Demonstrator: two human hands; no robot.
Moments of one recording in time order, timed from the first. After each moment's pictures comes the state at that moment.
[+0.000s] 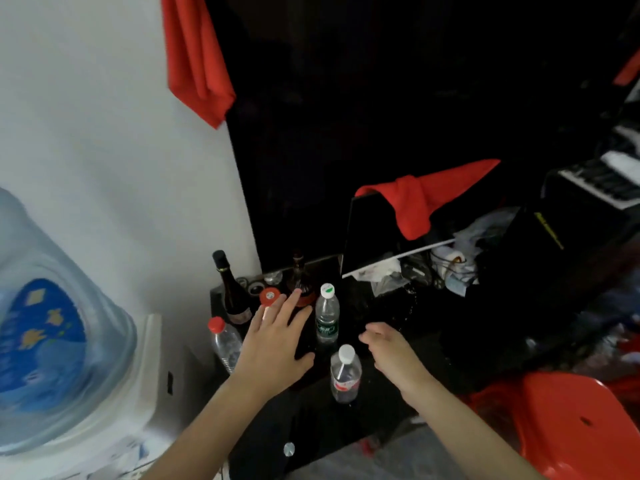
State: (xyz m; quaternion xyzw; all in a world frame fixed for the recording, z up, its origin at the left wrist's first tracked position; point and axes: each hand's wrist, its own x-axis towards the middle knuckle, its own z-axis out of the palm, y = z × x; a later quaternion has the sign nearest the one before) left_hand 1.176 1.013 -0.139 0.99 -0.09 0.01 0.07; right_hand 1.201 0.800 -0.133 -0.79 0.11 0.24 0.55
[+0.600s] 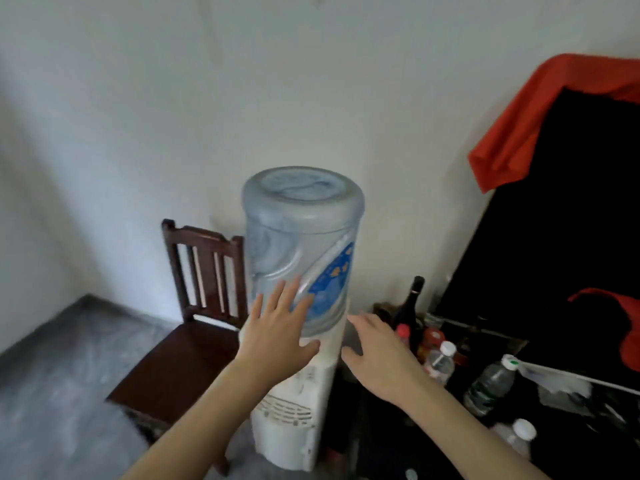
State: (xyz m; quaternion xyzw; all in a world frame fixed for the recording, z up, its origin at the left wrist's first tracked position) left_hand 0.920 1.219 -0.043 0.96 0.26 0.06 0.06; right_hand 1.038 1.071 -0.039 -0.87 -0.44 0.12 0.17
